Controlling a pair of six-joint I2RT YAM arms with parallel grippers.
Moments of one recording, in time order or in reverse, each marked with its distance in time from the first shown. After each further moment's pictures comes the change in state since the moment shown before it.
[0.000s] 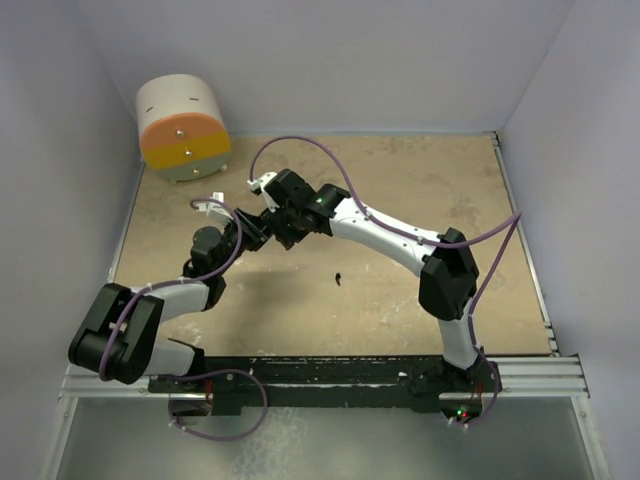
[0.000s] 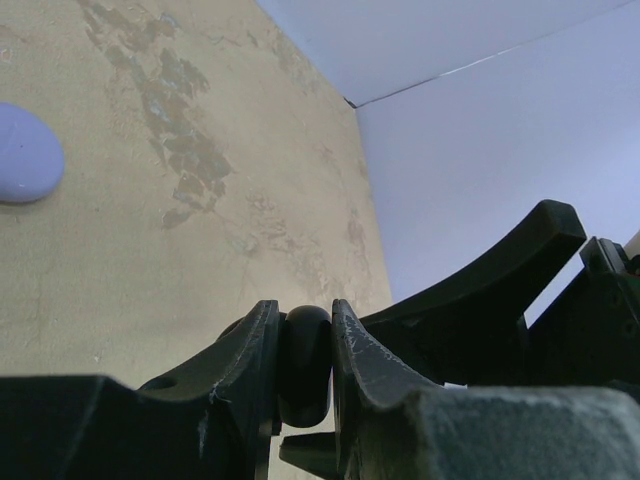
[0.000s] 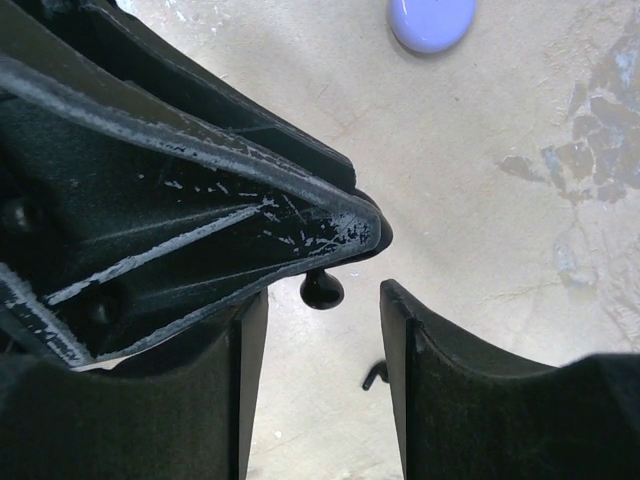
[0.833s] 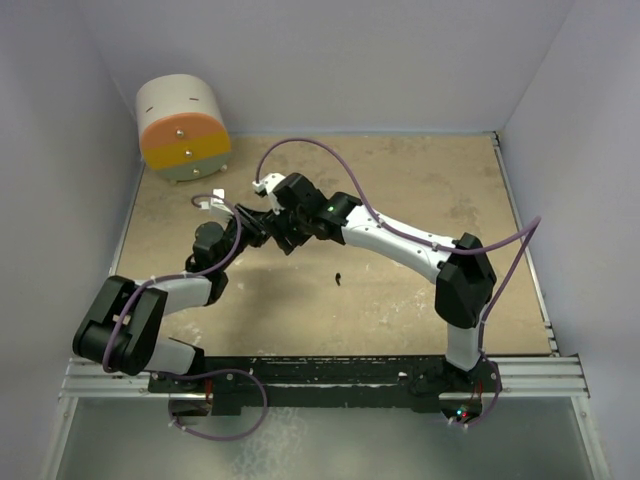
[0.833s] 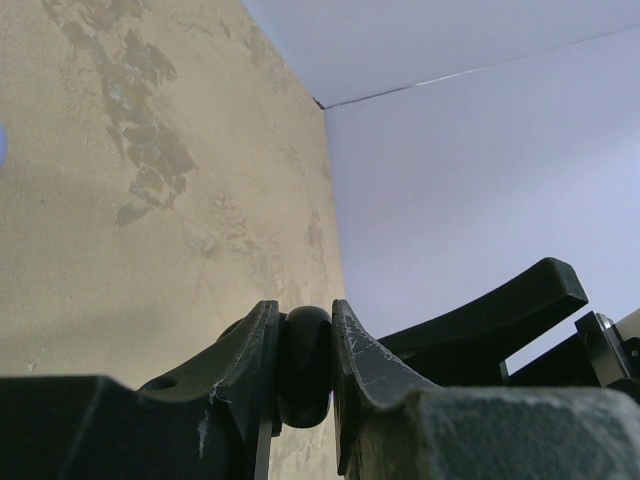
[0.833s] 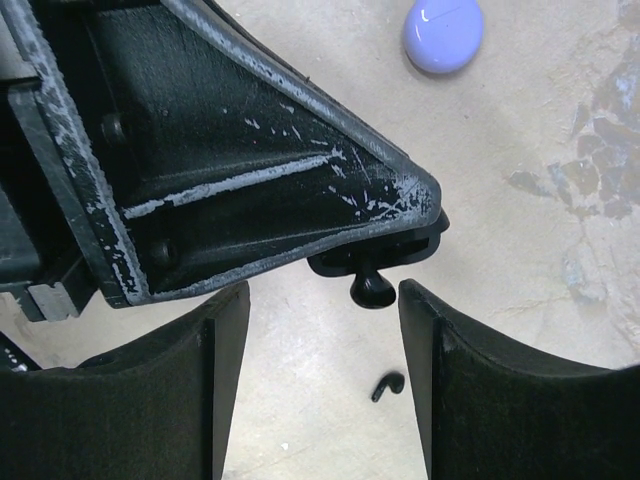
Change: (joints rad) left arm -0.001 0.050 0.039 0.023 0.009 -0.143; right arm 0.001 -0.110 -0.159 0.142 -0.032 -0.002
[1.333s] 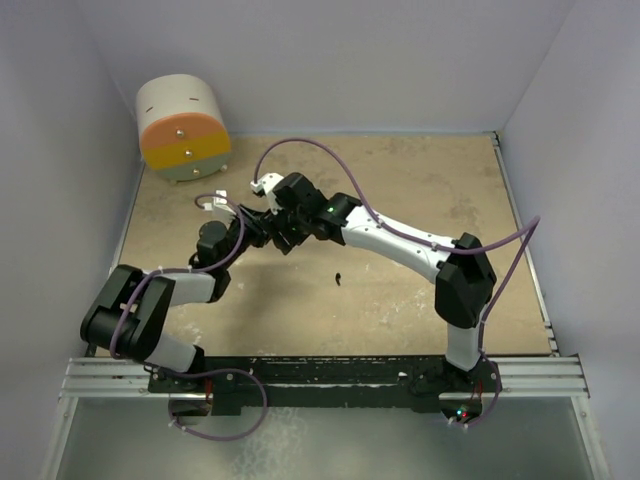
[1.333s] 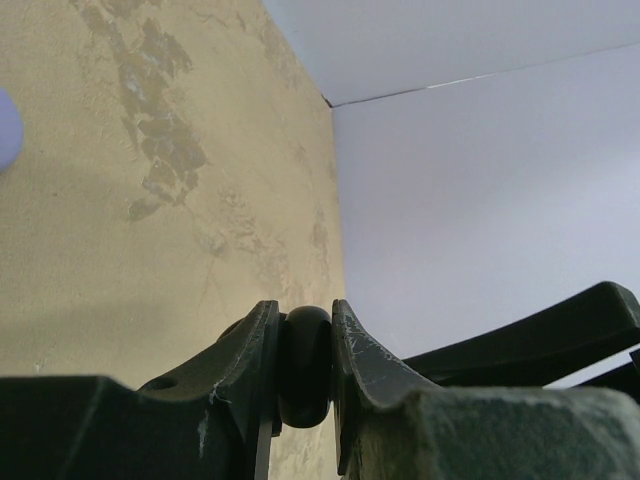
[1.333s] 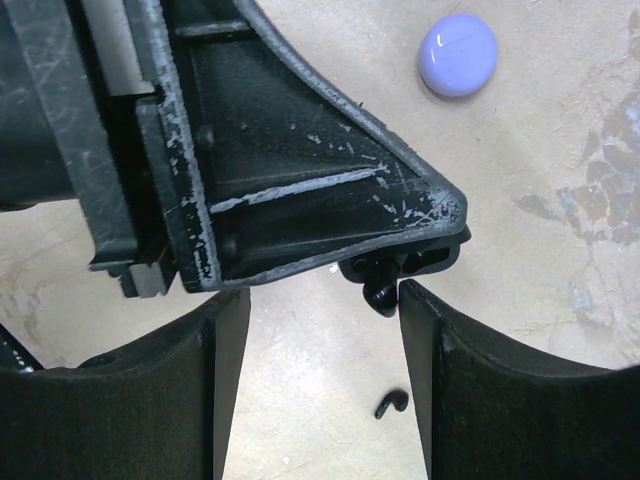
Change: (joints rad) left arm 0.000 0.058 0.008 0.029 0.000 -0.027; right arm 0.000 0.000 -0.005 0.043 -0.034 -0.018
